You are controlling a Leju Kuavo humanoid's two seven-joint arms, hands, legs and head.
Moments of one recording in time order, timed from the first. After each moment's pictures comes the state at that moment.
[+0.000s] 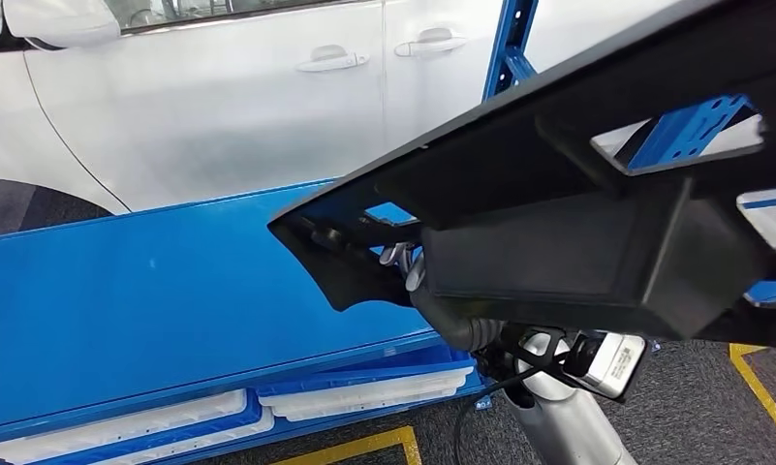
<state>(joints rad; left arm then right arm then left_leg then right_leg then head) -0.08 0.16 -0.84 -0.12 0.87 0.07 -0.69 -0.35 -0.07 0.47 -1.89 -0.10 0.26 -0.50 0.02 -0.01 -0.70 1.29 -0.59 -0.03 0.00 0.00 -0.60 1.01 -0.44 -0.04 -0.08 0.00</state>
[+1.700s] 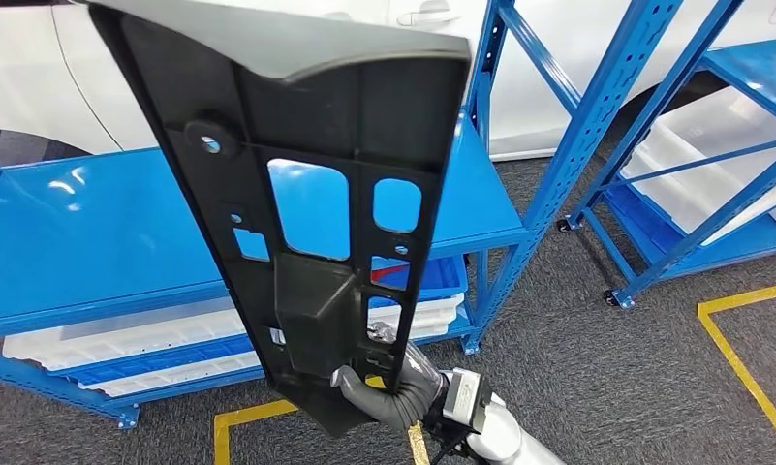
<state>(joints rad) -0.08 0.13 -0.78 -0.12 0.87 0.08 -0.64 -0.19 -0.12 0.69 -1.65 -0.07 0.22 -0.49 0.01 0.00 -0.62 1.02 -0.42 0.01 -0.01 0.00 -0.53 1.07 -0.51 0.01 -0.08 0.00</state>
